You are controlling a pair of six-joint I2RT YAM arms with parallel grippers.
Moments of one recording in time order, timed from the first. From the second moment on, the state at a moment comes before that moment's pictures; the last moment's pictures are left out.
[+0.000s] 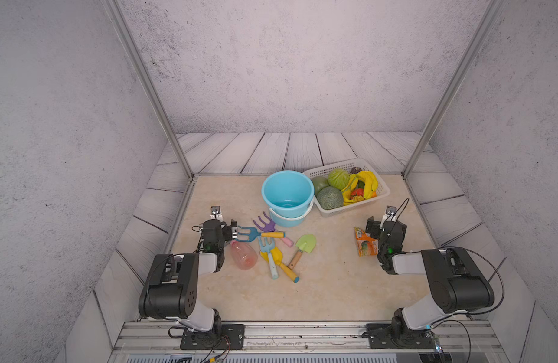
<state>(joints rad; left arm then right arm) -0.02 1.53 0.44 0.67 -0.15 0.02 0.09 1.56 0.40 0.82 0.37 0.02</state>
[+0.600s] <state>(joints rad) -0.01 1.53 0.45 0.66 -0.12 0.01 0.09 1.56 0.40 0.83 0.37 0.02</state>
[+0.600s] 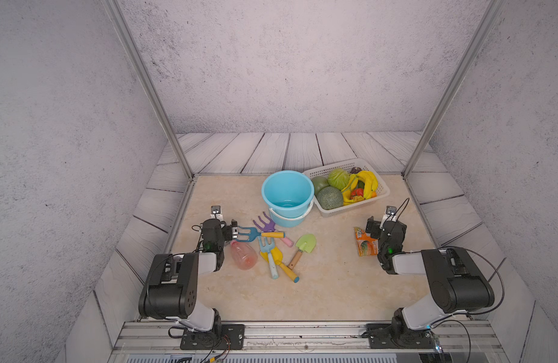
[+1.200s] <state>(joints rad) 0.00 1.33 0.79 0.14 -0.25 -0.28 0.09 1.17 0.50 0.40 0.46 0.20</state>
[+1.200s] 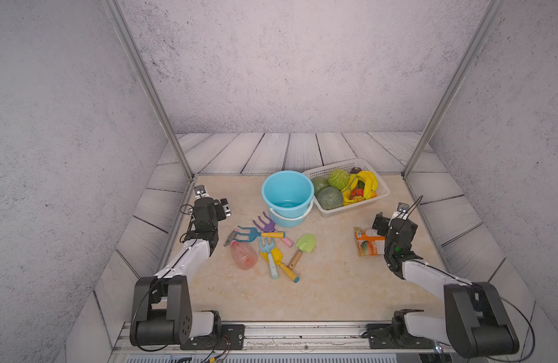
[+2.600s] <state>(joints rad) -0.21 0.69 0.67 -0.88 0.17 -0.73 0.90 1.68 1.41 -0.98 -0.14 0.36</state>
